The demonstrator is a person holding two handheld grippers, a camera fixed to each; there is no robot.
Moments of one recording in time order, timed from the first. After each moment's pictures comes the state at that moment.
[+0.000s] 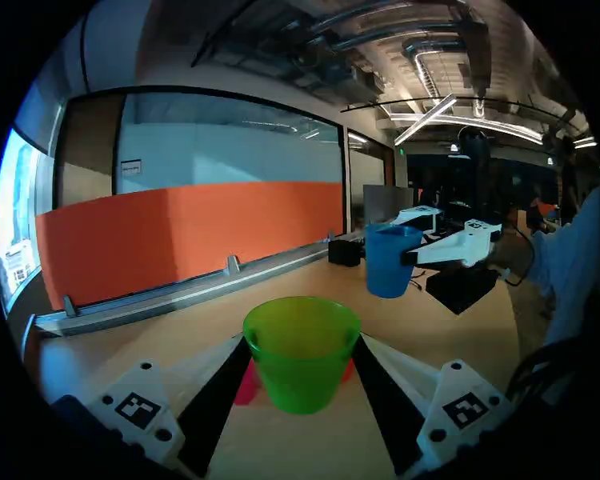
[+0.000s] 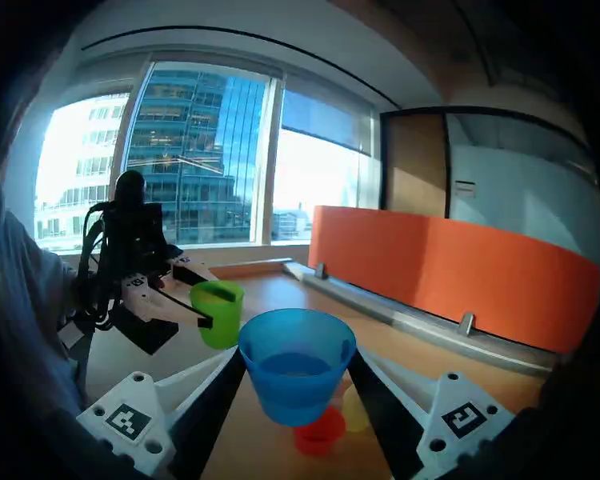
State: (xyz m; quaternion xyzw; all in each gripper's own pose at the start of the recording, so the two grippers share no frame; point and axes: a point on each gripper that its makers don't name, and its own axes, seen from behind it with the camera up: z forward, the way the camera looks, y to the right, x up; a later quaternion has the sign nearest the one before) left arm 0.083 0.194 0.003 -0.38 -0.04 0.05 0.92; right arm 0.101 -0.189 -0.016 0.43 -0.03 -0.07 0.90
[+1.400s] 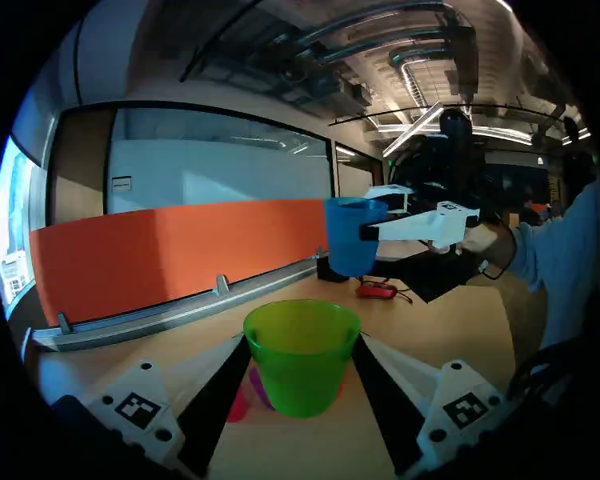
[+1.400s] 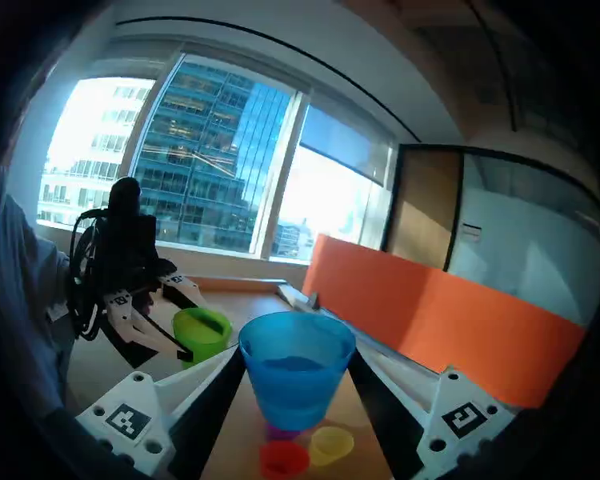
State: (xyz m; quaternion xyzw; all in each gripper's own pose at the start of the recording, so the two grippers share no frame) left arm 0.105 0.215 -0.007 -0.40 0.00 0.05 0.92; right arm 0.162 -0.203 0.000 0.44 0.04 -0.14 0.89
